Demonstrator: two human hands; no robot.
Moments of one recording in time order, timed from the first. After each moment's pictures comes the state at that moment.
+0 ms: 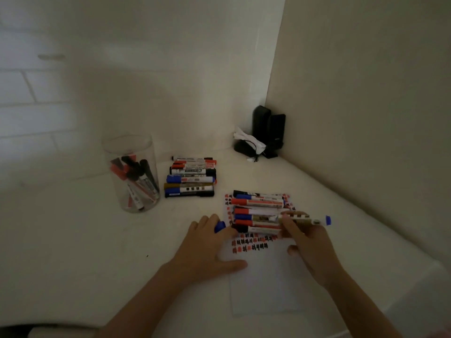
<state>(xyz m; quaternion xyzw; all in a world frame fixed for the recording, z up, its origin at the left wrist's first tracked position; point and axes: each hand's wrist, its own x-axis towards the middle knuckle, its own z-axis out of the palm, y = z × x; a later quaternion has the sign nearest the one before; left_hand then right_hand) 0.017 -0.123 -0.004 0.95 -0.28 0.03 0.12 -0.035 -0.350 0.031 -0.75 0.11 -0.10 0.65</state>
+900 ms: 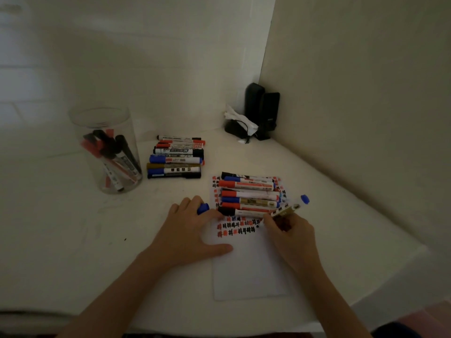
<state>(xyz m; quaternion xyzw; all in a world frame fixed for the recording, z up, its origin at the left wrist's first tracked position) 0.018 -0.124 -0.008 0.96 -0.25 0.02 0.11 -0.037 -0.346 0.001 -0.86 0.13 -0.17 0.47</state>
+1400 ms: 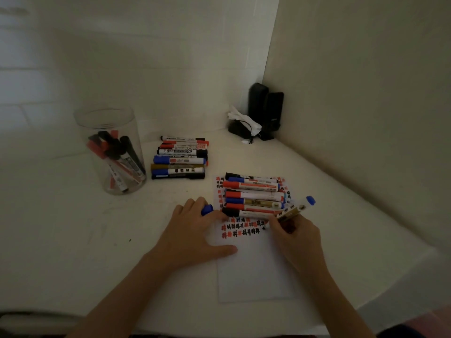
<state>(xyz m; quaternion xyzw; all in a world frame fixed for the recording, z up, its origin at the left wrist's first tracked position) 0.020 -0.124 -0.010 0.96 -0.25 0.00 0.10 -0.036 -0.347 -0.001 -0.87 0.14 -0.17 0.45</state>
